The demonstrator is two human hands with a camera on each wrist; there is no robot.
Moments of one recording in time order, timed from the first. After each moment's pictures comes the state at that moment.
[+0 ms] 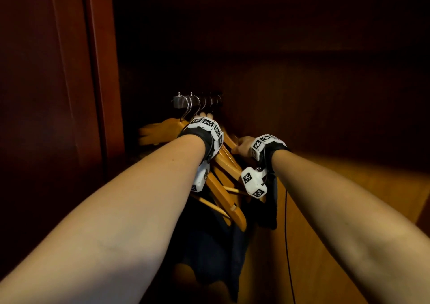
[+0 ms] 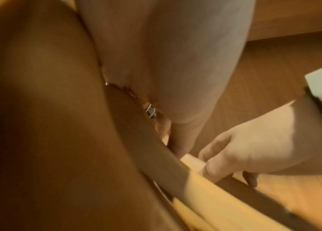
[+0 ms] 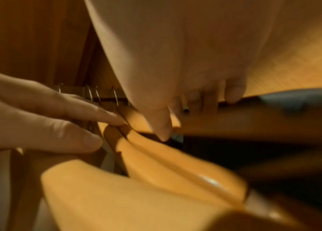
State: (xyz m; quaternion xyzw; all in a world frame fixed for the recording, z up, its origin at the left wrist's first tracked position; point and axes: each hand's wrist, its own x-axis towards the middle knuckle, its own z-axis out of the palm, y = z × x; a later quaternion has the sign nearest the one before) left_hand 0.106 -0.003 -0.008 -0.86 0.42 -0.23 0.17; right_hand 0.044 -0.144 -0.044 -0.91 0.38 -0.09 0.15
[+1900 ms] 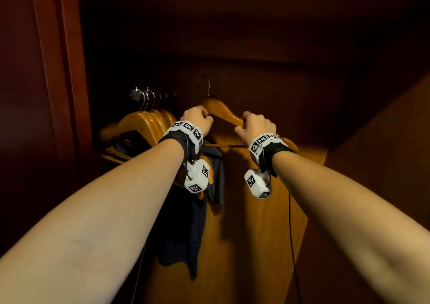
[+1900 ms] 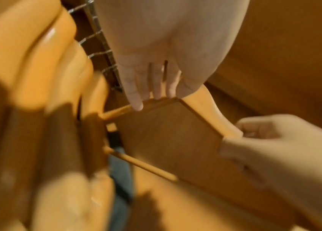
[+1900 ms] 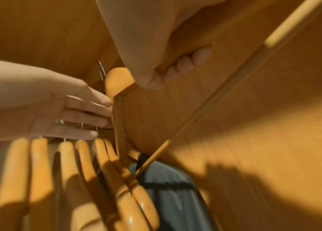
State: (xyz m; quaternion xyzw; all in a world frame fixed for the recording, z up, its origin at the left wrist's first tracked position) left_hand -0.006 0.004 -0.009 -0.78 0.43 -0.09 -0.45; right_hand -0.155 -0.086 -0.010 -0.85 0.41 -0.33 -0.06
